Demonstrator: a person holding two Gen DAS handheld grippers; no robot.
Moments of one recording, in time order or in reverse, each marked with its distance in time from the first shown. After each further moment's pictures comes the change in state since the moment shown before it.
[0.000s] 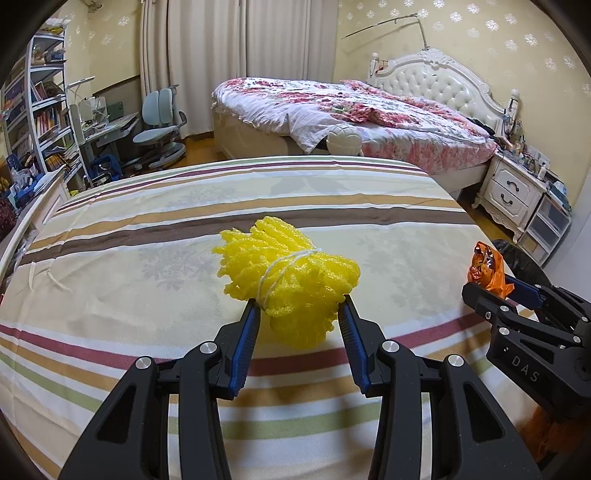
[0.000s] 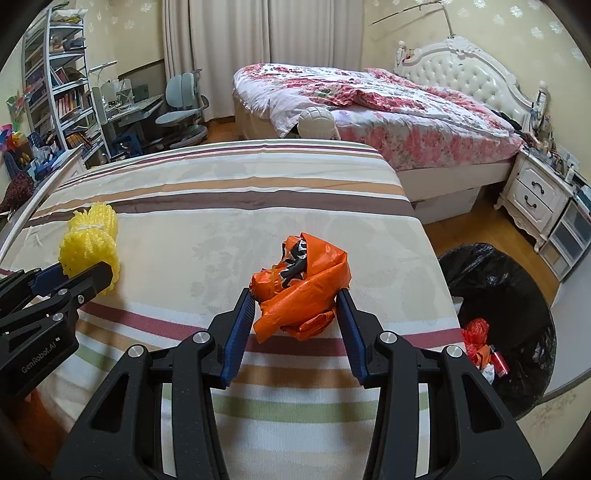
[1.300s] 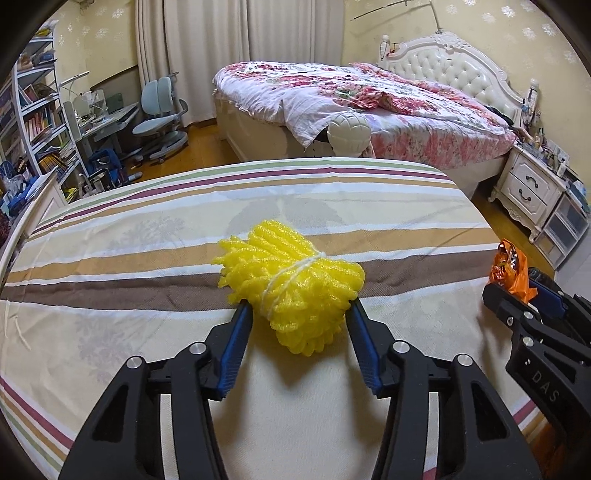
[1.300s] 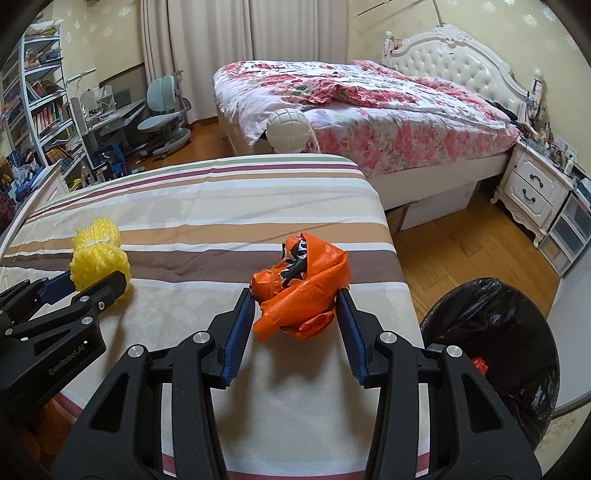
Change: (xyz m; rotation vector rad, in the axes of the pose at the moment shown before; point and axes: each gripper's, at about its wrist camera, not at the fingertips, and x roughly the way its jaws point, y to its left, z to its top) left arm 0.075 -0.028 0.052 -0.006 0.073 0.053; right arm 0.068 -0.045 0.061 0.044 0.024 -0.023
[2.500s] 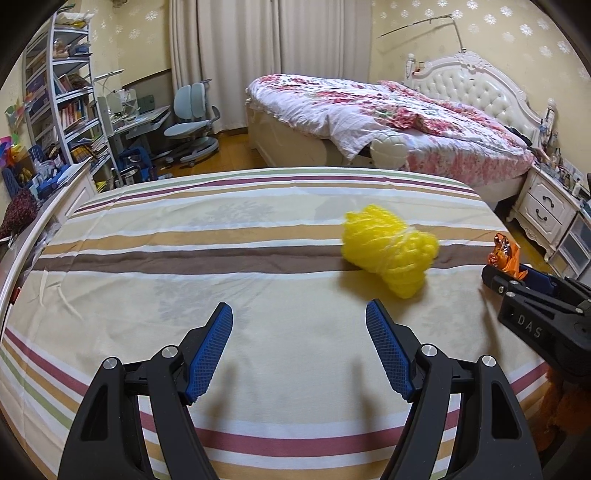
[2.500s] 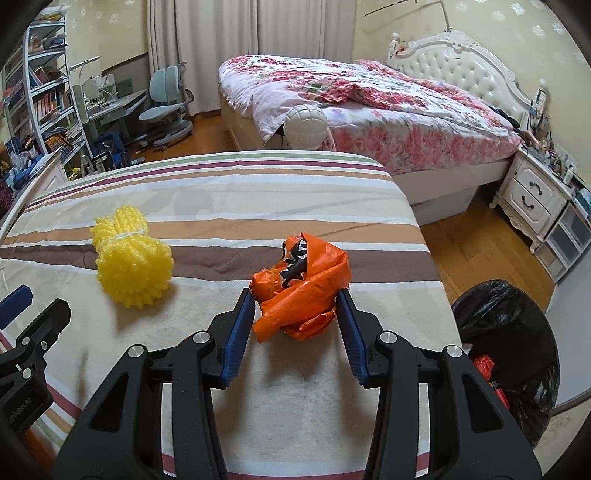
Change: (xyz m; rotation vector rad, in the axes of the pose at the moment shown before) left arm -0.036 0.047 -0.022 -0.056 -0.063 0.069; right arm 0.000 0.040 0.001 -0.029 0.014 -0.034
